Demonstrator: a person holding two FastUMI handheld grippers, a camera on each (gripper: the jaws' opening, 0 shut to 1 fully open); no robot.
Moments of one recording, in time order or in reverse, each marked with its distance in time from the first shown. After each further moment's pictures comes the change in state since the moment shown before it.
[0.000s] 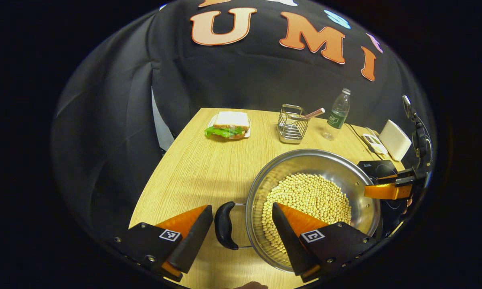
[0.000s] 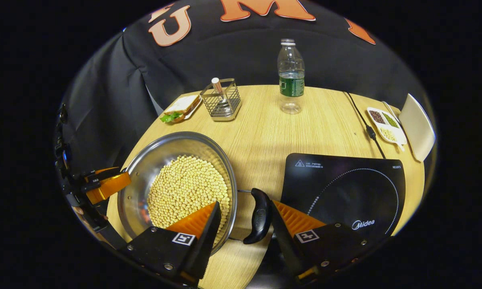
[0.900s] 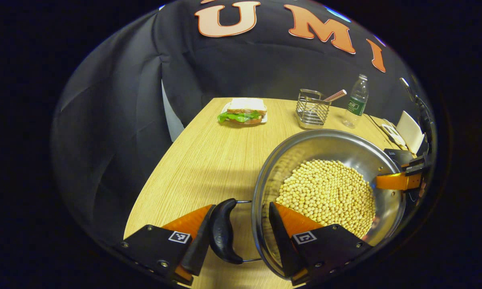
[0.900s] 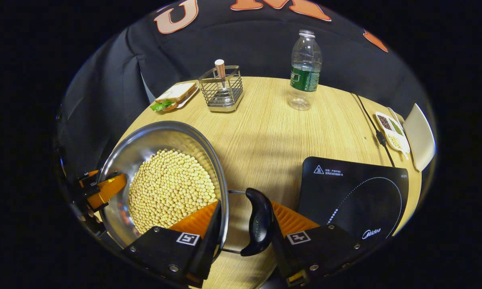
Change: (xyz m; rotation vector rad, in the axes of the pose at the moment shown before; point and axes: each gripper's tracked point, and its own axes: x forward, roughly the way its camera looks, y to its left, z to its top) left arm 0.019 0.015 -0.026 -0.004 0.024 0.105; right arm 0.038 0.006 0.003 -0.057 0.018 -0.048
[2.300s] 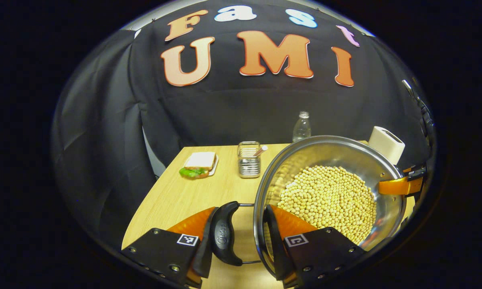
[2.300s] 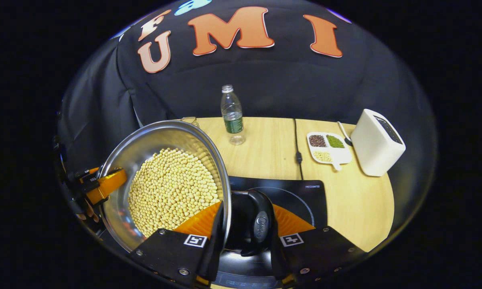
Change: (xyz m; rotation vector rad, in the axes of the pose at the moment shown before) left arm -0.109 -0.162 0.112 0.131 -0.240 -0.074; right arm -0.166 -0.156 0.021 0.081 -0.216 -0.087
